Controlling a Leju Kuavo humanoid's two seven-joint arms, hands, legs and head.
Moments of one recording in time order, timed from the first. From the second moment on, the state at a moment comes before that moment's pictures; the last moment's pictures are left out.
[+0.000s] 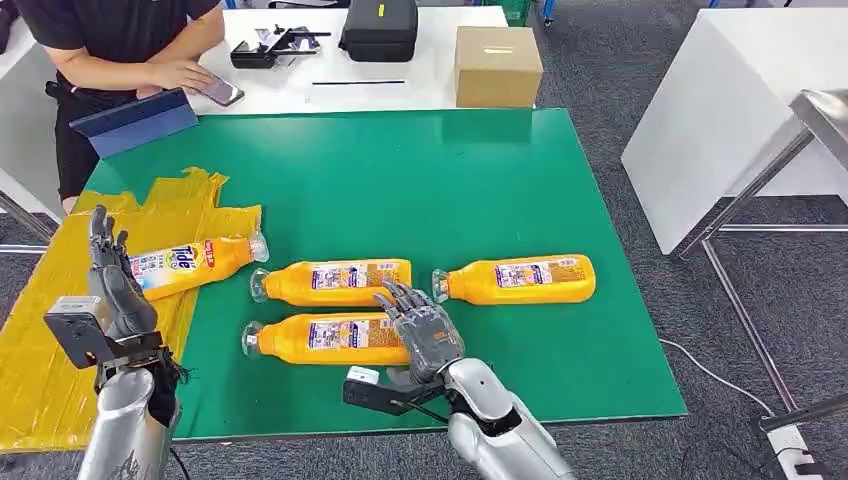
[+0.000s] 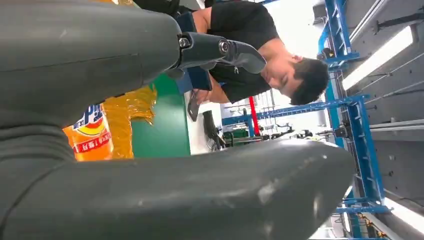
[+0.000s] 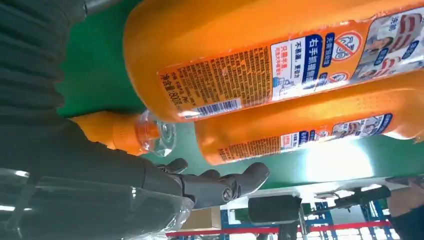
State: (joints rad) left arm -0.26 -0.07 0.14 -1.29 -0.10 0.13 -0.54; right arm -0.29 0.17 0.51 -1.05 1.12 -0.23 -0.09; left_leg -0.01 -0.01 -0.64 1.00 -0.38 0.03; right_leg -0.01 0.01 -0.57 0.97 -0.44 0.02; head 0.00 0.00
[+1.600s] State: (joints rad) left arm -0.32 -0.06 0.11 -1.19 -0.03 0.13 -0.55; right arm -0.38 0.21 0.60 -0.85 1.14 -0.20 -0.05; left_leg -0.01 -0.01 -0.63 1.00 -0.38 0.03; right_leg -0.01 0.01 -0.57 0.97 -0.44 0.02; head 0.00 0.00
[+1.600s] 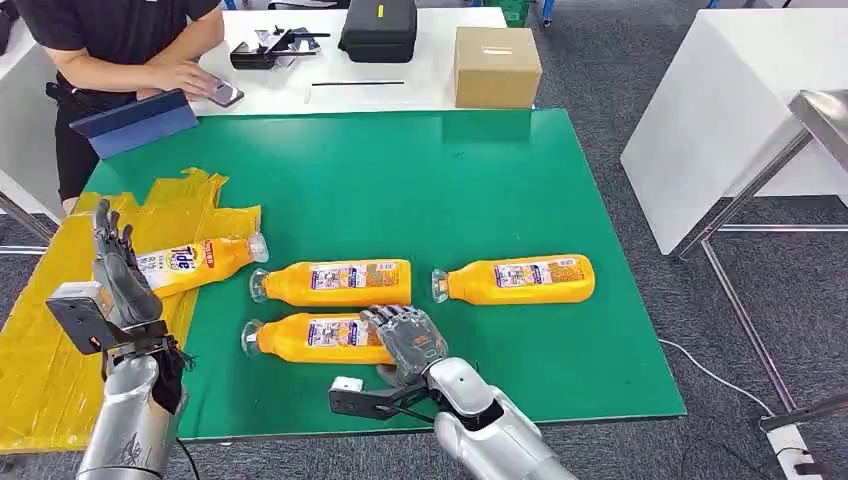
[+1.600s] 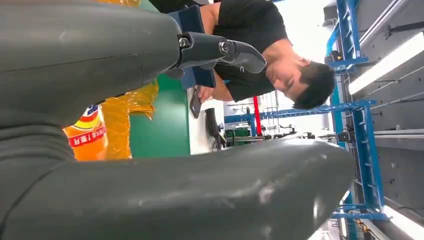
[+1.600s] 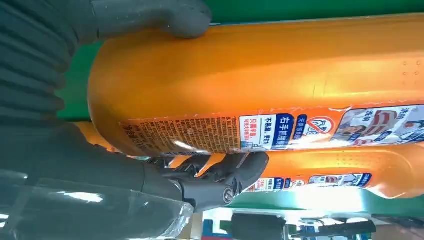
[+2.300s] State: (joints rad) left arm -0.35 -0.06 0.10 -1.17 -0.01 0.13 -0.57; right arm -0.38 0.21 0.60 -0.85 1.19 -0.19 -0.02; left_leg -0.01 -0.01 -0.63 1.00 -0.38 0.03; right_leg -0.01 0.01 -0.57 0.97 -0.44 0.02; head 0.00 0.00
